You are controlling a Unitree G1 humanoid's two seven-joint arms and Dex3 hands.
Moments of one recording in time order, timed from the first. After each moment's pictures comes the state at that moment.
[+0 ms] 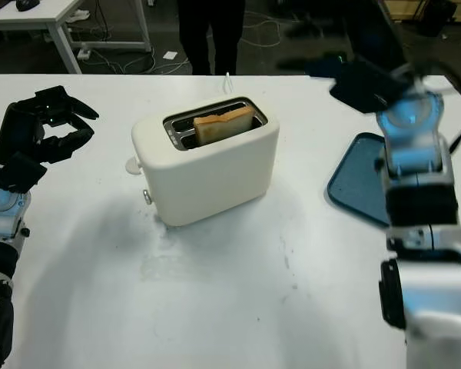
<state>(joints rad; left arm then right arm) -0.63 0.53 0.14 0.85 0.05 -0.80 -0.14 -0.97 -0.54 0.03 0.47 -0.24 -0.33 0.33</state>
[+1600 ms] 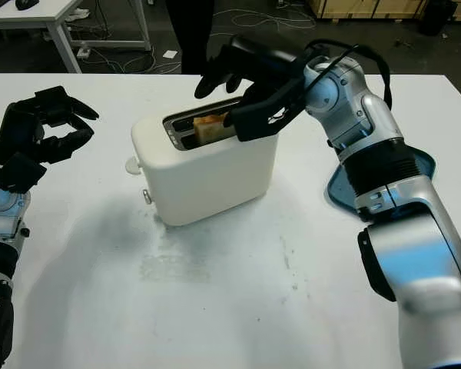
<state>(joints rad) -0.63 0.53 0.14 0.85 0.05 -0.80 -0.15 -1.10 -0.49 0.35 0.62 -0.50 -0.43 0.46</state>
